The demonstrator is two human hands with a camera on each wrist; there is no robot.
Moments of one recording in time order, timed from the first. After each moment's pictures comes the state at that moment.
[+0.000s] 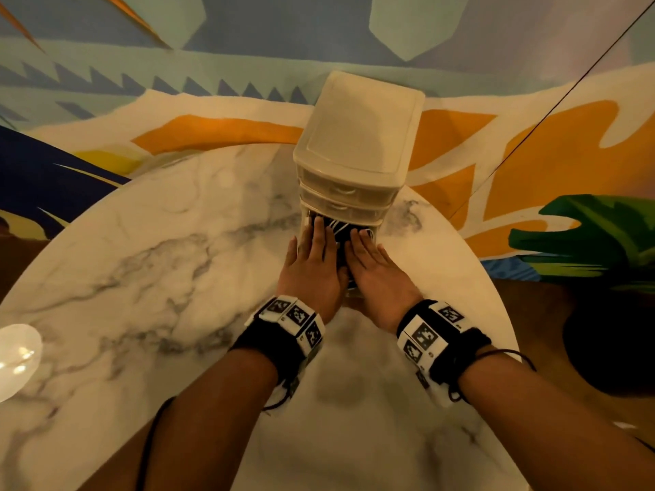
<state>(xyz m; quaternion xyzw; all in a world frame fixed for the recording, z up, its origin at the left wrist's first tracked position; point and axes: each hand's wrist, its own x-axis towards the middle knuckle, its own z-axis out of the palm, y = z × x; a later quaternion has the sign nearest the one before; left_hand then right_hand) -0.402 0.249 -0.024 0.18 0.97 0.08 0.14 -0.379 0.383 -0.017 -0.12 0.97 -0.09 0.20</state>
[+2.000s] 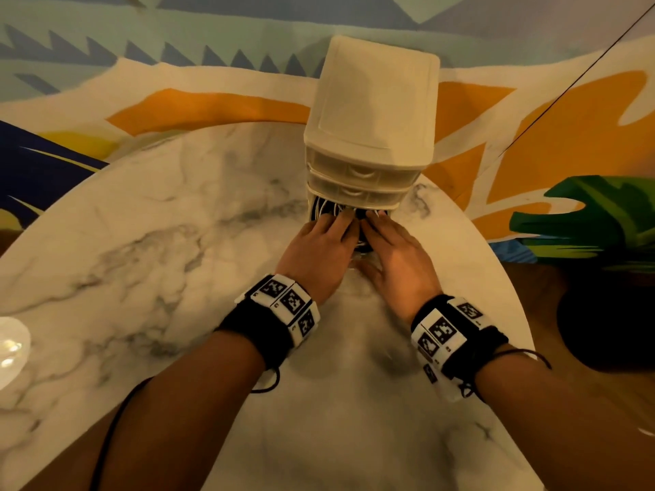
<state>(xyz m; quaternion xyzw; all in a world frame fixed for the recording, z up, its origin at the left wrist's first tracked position) -0.427 0.241 -0.034 0.37 0.93 0.07 -0.02 -0.379 0.392 -0.033 -0.04 0.98 -0.18 0.00</state>
